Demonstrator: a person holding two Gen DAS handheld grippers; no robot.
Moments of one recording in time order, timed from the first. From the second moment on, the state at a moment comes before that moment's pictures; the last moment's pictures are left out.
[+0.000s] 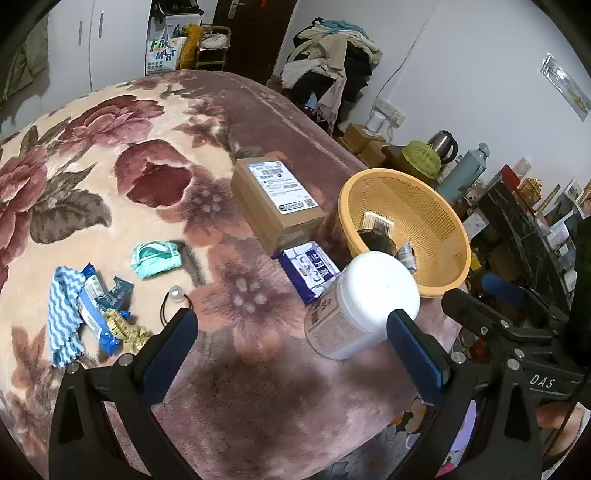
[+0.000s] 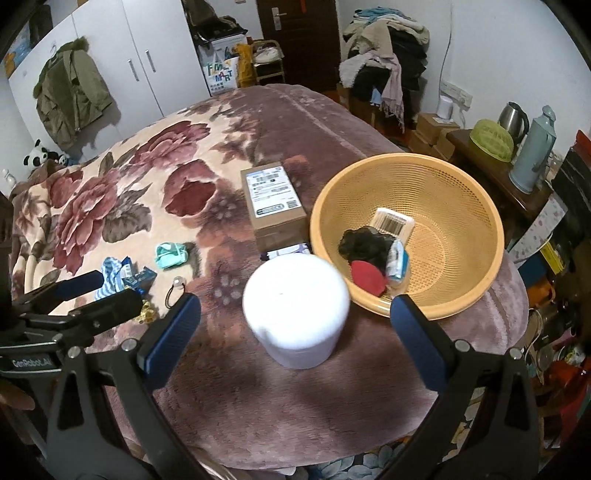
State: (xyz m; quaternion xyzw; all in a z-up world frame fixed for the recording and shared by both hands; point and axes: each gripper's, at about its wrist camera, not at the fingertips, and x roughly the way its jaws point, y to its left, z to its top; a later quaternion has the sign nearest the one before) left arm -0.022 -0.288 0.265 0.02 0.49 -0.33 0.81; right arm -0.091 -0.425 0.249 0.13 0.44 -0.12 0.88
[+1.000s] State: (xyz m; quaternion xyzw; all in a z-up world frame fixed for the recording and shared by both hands) left arm -0.013 -0.189 0.243 -0.01 0.49 -0.28 0.82; right arm -0.067 -0.340 0.240 0.08 0.46 -0.08 0.88
